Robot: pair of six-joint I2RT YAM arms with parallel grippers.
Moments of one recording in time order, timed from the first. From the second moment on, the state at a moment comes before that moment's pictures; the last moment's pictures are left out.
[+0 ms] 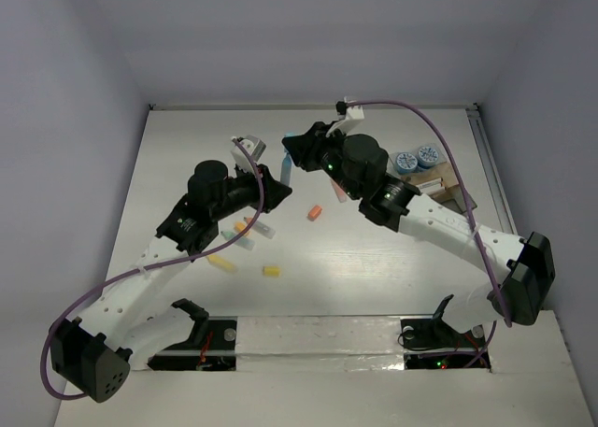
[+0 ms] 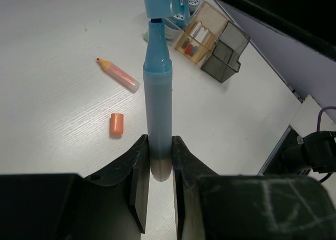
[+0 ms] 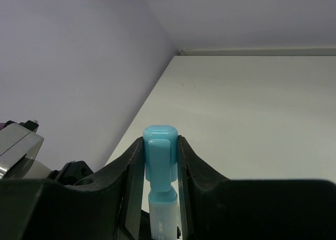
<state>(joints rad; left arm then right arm) -0.53 0.98 0.85 -0.11 0.34 -0.33 0.89 1.44 1.29 0.18 0.30 0.53</state>
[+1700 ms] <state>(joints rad) -0.54 0.92 0.83 -0.22 0.32 -0.36 0.97 1.40 1.09 0.31 0.33 0.68</state>
